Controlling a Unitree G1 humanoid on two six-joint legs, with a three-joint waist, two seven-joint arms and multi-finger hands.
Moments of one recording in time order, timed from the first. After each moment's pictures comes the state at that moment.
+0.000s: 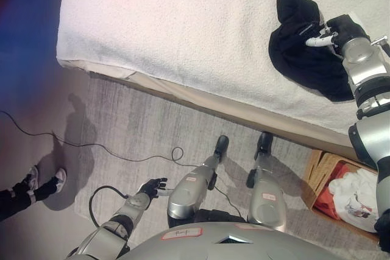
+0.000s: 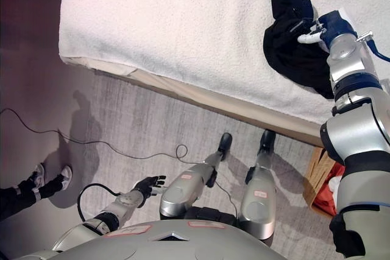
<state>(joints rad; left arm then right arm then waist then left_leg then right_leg) -0.07 0.24 -0.45 1.17 -0.13 0.00 -0.04 -1.14 -0.71 0.64 1.34 0.15 0.06 0.01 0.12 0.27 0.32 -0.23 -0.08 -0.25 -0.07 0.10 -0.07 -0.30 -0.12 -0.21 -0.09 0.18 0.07</state>
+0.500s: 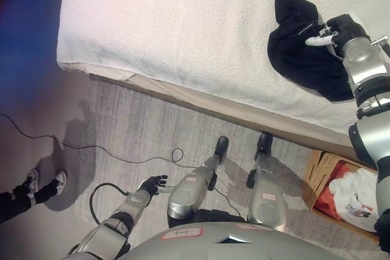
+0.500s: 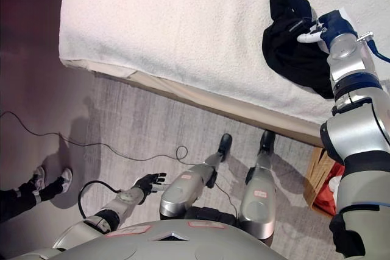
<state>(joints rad) -0.12 0.24 -0.45 1.19 -0.13 0.00 -0.04 -1.14 -0.71 0.62 1.34 0.15 0.07 0.01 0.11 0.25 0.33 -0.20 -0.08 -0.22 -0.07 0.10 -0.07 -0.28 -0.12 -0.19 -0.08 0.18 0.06</state>
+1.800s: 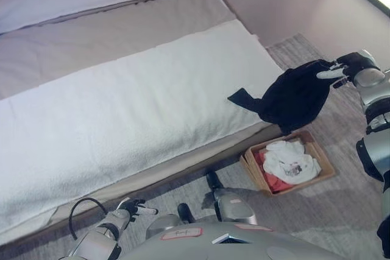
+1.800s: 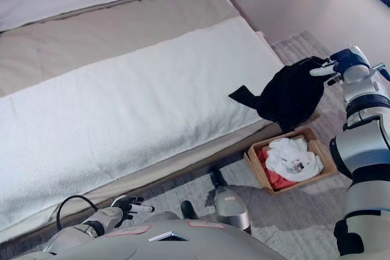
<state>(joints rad) -0.07 0.31 -0.40 1.33 -0.08 0.04 -0.05 -0.99 -0.79 0.61 1.38 0.10 0.11 0.11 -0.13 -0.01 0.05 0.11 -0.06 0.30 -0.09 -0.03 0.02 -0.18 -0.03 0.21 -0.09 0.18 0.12</state>
